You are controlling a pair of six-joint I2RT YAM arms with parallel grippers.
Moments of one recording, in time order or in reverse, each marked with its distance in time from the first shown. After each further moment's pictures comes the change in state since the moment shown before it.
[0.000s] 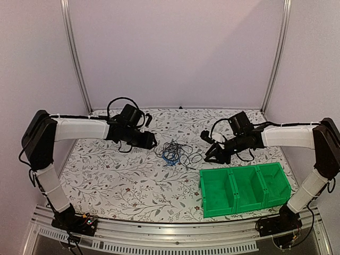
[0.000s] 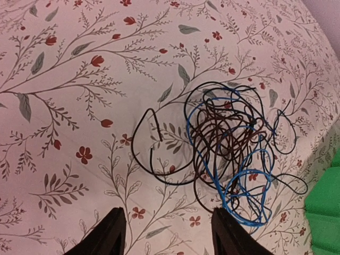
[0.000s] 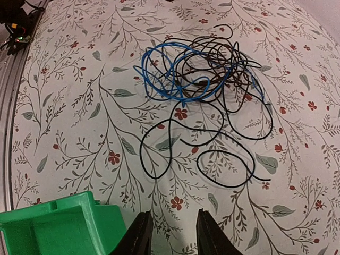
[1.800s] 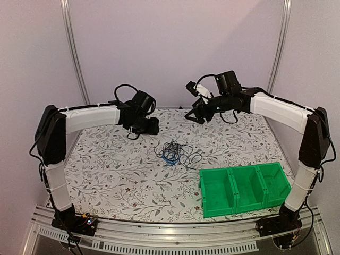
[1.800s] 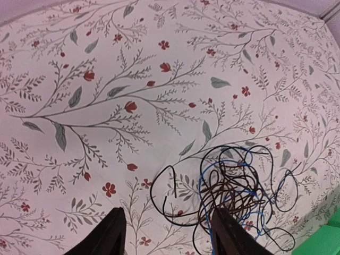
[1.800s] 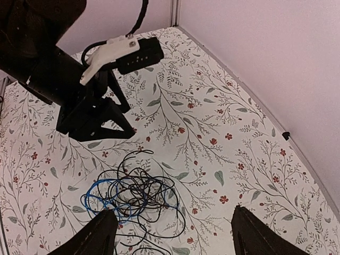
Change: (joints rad) left arm -0.031 0.163 0.387 -0.220 -0.213 -0.130; right arm 0.066 0.225 0.655 -0.136 0.133 0.212
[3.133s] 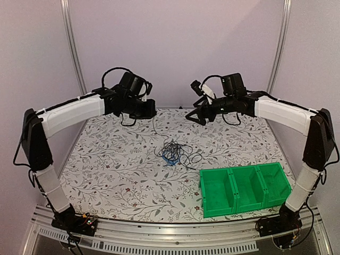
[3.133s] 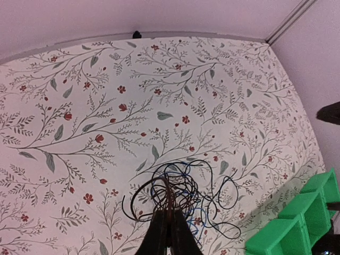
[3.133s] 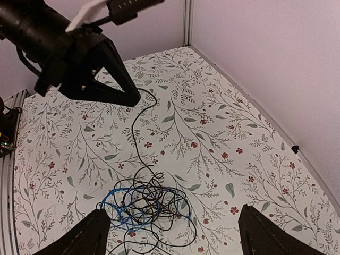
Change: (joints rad) left arm 0.000 -0.068 0.080 -0.061 0.104 0.007; right arm -0.033 -0.091 -0.117 0.114 -0.080 0.027
